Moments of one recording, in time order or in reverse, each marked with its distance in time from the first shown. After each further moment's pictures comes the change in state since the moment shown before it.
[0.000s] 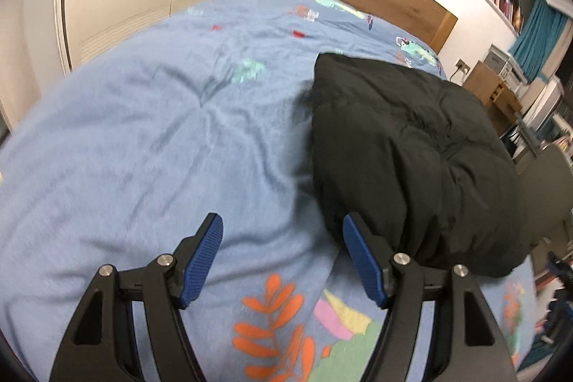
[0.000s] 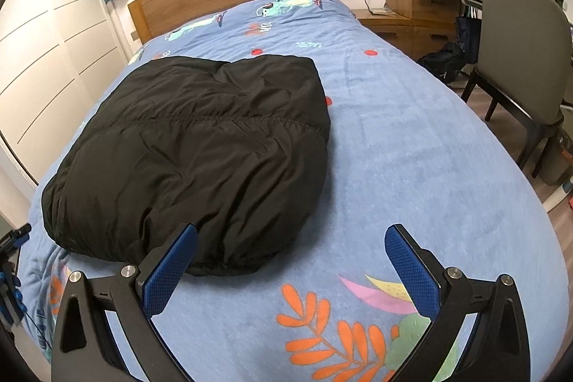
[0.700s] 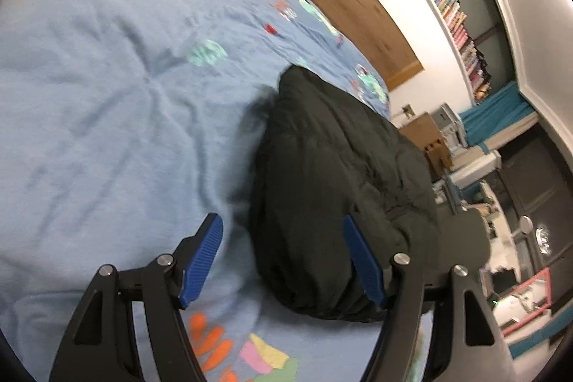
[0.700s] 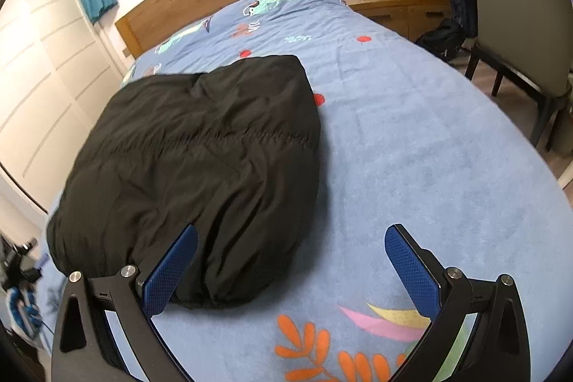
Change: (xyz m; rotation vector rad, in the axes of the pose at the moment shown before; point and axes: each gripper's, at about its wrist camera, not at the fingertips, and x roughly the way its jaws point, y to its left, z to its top) left arm 0.041 0.021 0.041 -0.262 0.047 -0.395; right arm 0.033 -0.028 0.027 0.124 0.026 0.066
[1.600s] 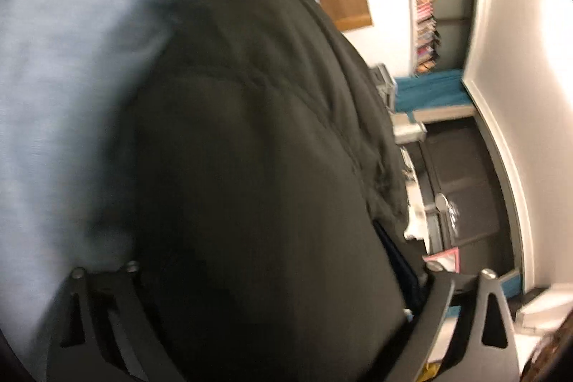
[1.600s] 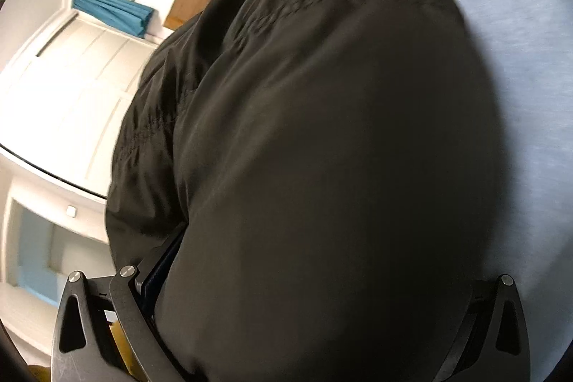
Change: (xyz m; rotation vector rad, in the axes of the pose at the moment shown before) left arm 0.184 -0.001 0.026 -0.099 0.313 -0.404; right arm 0.160 0.008 -0.004 0.234 0.282 0.570
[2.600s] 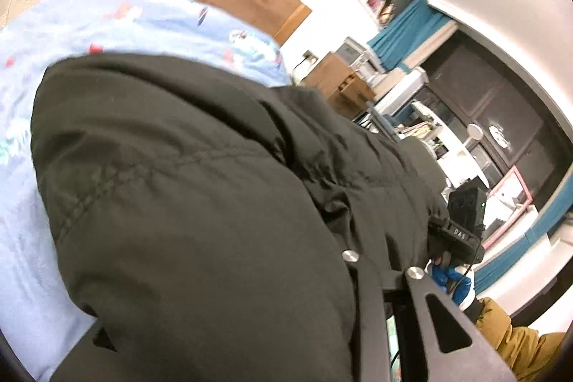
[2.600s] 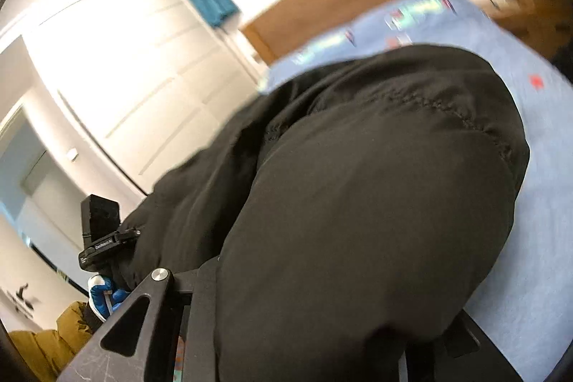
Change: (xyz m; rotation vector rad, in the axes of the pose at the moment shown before) left arm 0.015 -0.239 -0.014 0.495 -0.103 0.218; right arm -0.042 0.224 0.018 -0.446 -0.184 -0.023
